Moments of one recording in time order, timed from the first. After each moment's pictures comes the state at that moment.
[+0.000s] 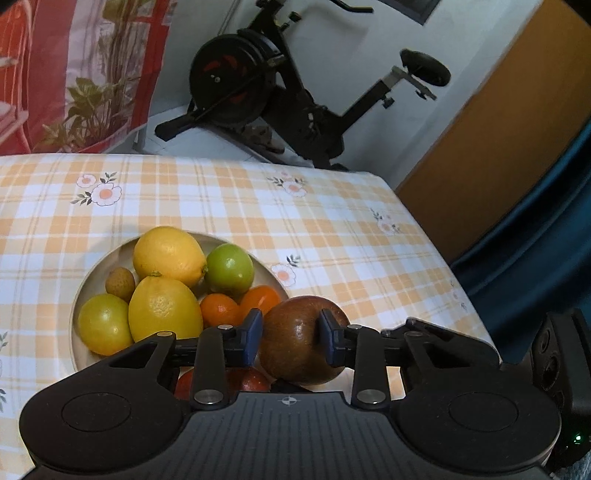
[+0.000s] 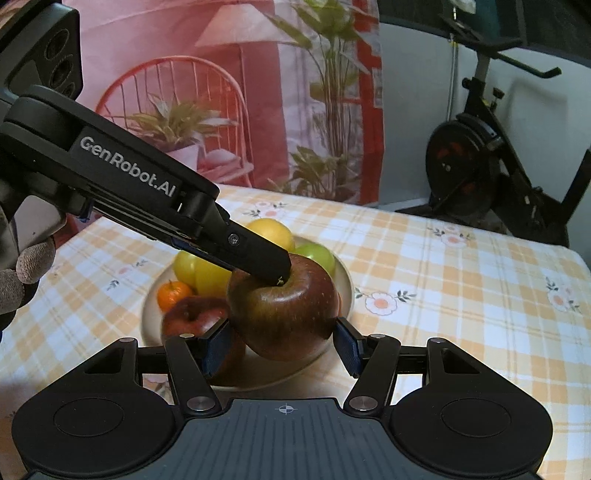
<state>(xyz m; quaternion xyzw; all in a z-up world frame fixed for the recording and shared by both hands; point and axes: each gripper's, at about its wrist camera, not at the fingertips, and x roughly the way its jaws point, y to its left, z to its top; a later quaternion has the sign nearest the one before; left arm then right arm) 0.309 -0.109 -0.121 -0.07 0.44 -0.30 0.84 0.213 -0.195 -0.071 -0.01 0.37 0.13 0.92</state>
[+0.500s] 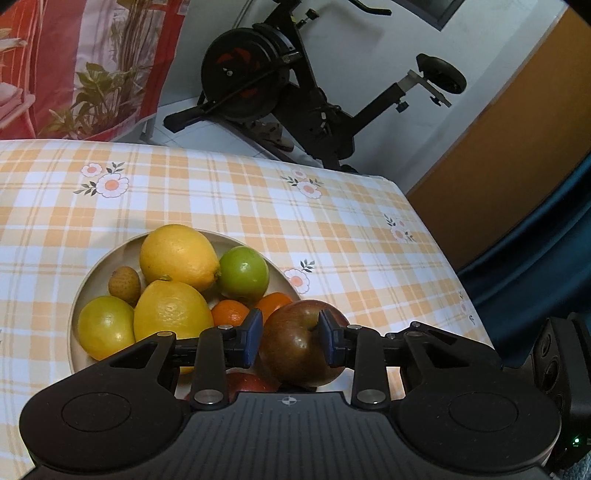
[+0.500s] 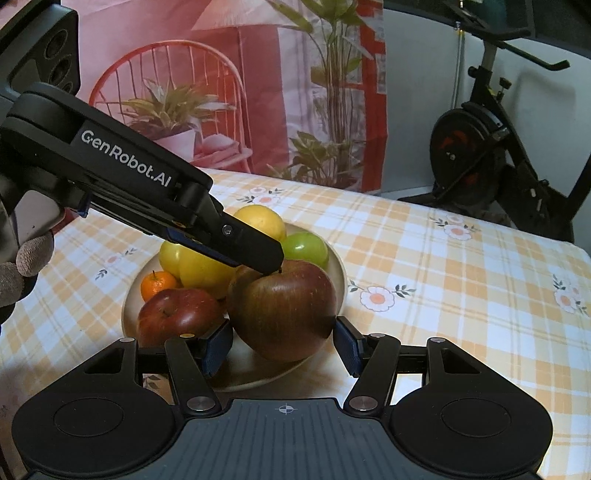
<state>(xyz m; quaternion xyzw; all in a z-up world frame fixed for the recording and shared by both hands) 0.325 -0.107 -0.130 -0.09 0.46 -0.29 0.84 0.229 -0.198 -0.079 -0.03 0.39 0.13 0.91</state>
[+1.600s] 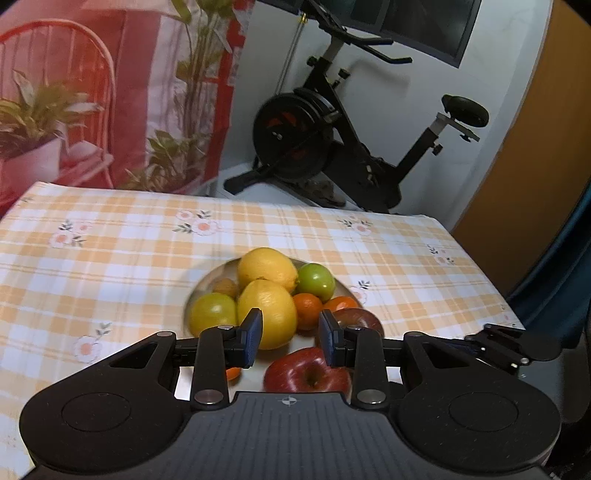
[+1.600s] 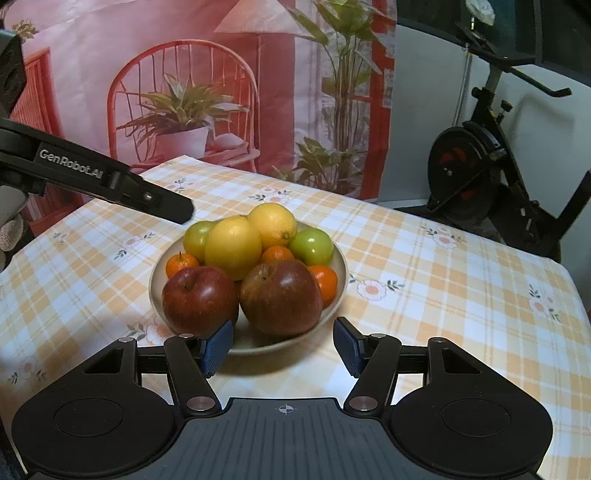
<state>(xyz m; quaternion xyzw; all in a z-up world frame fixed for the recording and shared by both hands) 0.250 -0.063 -0.098 -0.04 0.36 -0.19 0.91 0.185 -0.192 -0.055 -0.06 0.38 0.13 0.91</state>
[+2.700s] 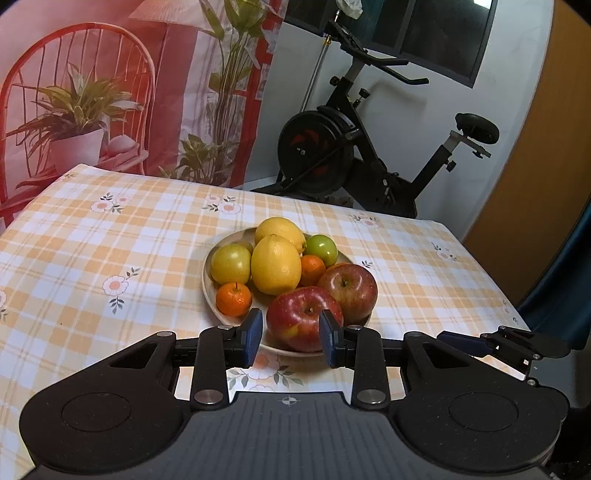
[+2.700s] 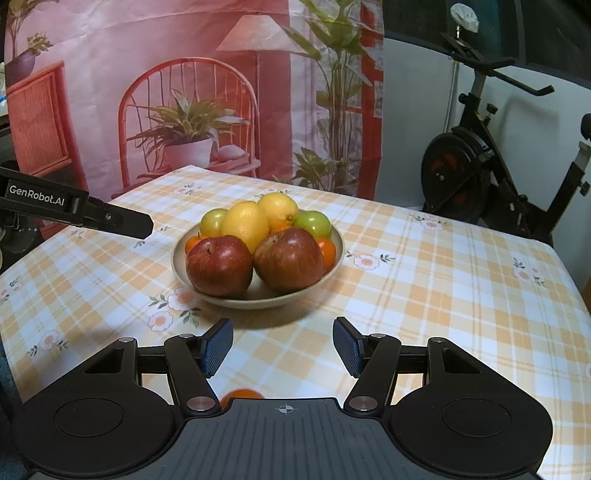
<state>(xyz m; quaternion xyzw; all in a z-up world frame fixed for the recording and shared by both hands) 0.180 -0.060 -0.106 -0.06 0.33 -0.15 0.93 0.123 -0.204 -0.059 -0.05 0.35 0.13 0.93</state>
